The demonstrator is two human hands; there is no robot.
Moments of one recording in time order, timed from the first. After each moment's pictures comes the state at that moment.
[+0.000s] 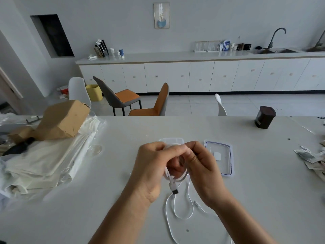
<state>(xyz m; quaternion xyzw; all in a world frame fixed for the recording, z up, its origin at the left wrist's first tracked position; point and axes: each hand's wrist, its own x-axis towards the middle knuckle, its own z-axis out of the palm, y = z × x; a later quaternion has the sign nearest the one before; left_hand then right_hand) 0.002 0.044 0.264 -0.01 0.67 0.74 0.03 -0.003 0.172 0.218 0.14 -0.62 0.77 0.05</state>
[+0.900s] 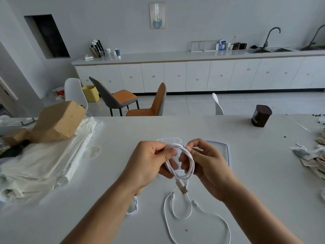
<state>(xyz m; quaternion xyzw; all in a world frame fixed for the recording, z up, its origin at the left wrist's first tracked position) -0.017 0.026 0.255 0.06 0.80 0.60 0.04 -0.024 0.203 0.211 0.06 -0.57 0.82 -0.08</state>
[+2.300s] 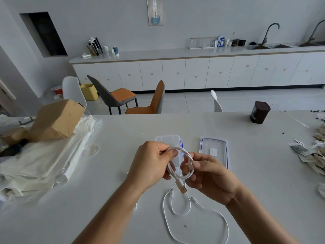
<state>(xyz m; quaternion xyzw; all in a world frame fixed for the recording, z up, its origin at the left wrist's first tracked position) -0.017 0.037 0.243 0.05 0.86 0.51 0.01 -0.018 0.225 0.185 0.12 -0.44 0.85 -0.26</state>
